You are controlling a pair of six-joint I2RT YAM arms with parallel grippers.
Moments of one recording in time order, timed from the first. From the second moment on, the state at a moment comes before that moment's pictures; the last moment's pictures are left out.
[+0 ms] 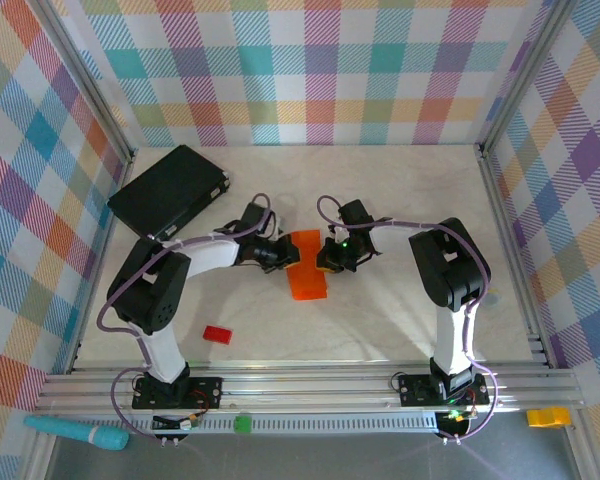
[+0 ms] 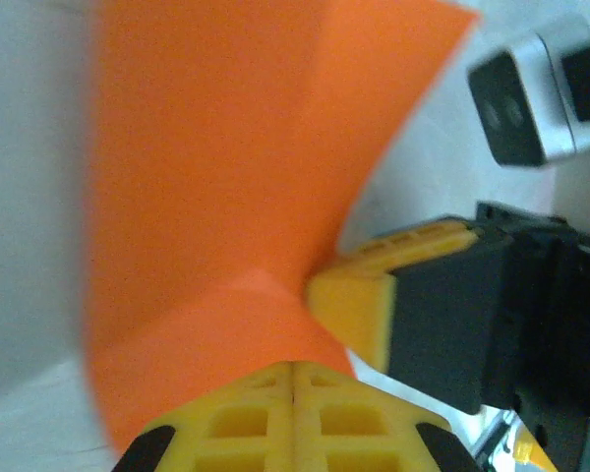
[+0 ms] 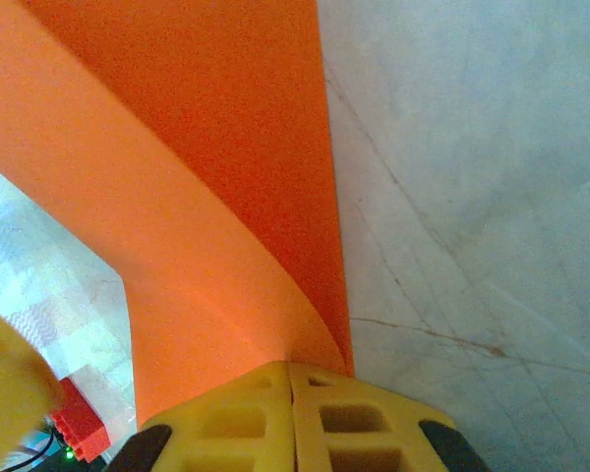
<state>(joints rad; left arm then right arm) -0.50 1.81 1.01 -0.14 0.55 -0.78 0.50 2.00 1.12 -0.34 -0.59 0.61</state>
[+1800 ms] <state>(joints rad) -0.34 1.95 0.94 0.19 0.60 -0.84 0.50 2.01 1.13 -0.34 -0.60 0.62</state>
